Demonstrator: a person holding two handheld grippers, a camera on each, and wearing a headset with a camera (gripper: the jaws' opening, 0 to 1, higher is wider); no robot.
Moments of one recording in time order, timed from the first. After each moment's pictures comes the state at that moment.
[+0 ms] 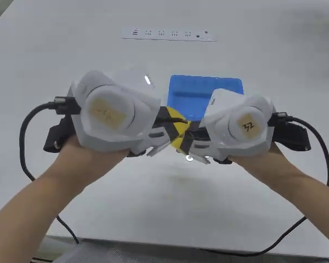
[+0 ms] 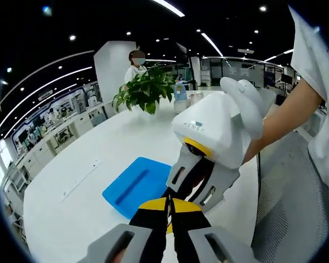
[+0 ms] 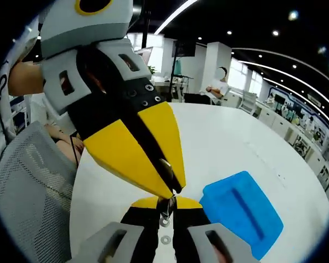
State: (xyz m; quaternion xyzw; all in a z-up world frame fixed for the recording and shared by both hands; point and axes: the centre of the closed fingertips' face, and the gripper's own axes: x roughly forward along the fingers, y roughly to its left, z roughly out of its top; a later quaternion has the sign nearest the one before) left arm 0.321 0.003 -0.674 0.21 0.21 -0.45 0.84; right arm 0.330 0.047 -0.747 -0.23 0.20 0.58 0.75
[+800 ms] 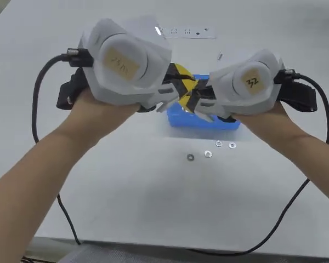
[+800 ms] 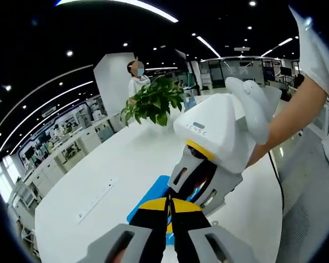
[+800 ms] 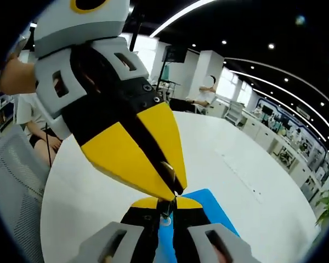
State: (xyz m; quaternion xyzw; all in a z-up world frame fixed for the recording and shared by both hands) left arm 0.384 0.001 -0.662 0.23 0.17 -0.43 0.86; right arm 0.397 0.046 -0.724 -0.26 0.17 0.54 0.79
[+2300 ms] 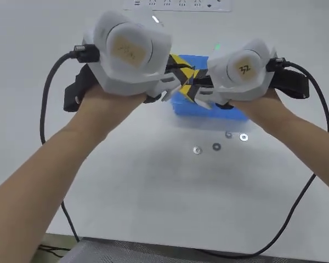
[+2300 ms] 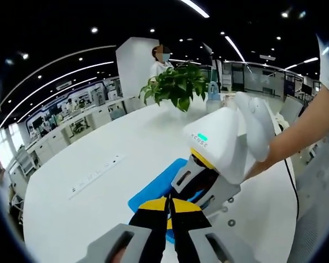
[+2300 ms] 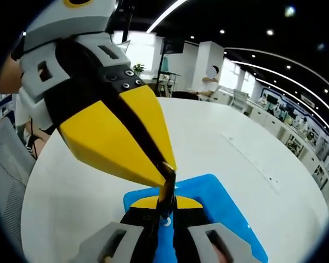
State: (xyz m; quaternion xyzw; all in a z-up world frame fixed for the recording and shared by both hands) left arm 0.425 0.019 -0.706 0.17 0.23 -0.38 0.88; right arm 0.441 0.058 -0.783 -0.23 0.21 0.55 0.77
